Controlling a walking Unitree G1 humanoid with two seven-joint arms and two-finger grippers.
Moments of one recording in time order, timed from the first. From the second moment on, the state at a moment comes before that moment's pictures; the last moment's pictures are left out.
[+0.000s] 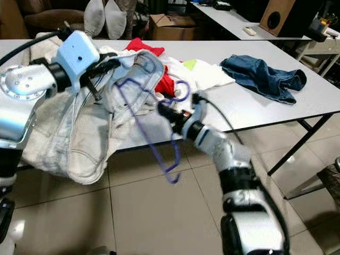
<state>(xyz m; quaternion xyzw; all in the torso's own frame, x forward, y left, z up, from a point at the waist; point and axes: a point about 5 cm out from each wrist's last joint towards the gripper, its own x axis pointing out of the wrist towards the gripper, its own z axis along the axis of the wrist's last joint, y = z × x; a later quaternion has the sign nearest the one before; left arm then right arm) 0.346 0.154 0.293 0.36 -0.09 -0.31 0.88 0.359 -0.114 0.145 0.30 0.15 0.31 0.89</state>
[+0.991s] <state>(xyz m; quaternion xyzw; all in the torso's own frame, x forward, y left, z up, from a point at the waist) 0.371 0.146 0.313 0.26 -0.05 -0.40 0.88 0.403 -0.171 0.192 0.29 0.03 0.20 0.93</state>
